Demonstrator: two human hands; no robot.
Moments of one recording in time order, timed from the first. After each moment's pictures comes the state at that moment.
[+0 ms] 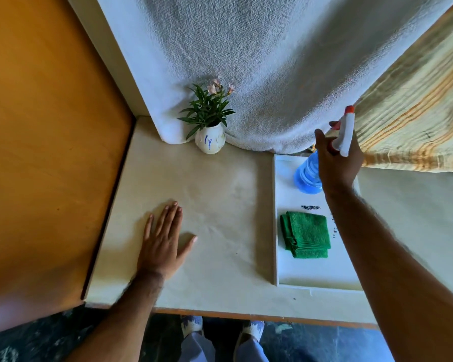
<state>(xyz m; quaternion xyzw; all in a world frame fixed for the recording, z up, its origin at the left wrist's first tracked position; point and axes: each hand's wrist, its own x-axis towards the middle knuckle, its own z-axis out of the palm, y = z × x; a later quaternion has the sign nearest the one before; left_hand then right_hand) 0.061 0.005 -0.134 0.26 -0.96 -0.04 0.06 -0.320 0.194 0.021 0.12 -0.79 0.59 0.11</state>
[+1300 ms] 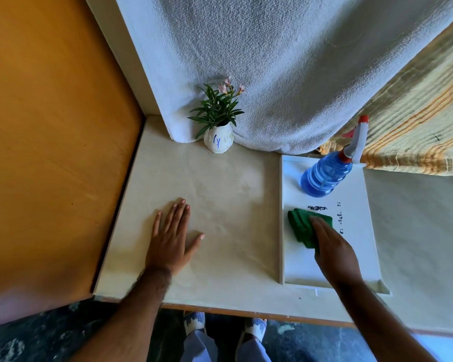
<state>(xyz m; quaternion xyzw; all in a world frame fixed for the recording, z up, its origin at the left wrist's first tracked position) 0.060 0.008 -0.128 0.27 -0.96 -0.05 0.06 -0.195 0.321 -0.052 0.36 -0.92 0.13 -0.03</state>
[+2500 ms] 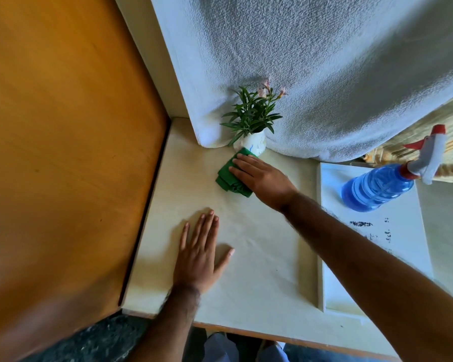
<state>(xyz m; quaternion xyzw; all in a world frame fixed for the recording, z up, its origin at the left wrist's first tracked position) 0.058 0.006 -0.122 0.28 -0.96 -0.07 0.01 -0.221 0.041 -0.040 0.72 -0.68 0.15 0.04</state>
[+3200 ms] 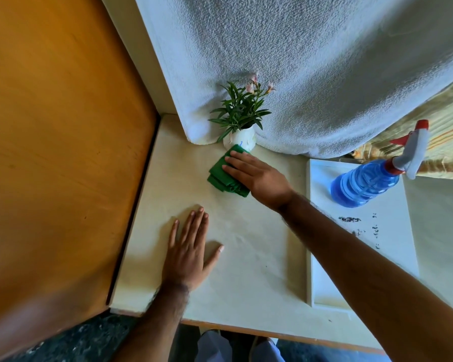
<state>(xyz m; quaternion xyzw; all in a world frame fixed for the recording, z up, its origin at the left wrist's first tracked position) 0.058 0.004 -0.123 0.28 -0.96 -0.06 0.01 -0.227 0.056 -0.039 0.71 -0.67 0.20 0.00</state>
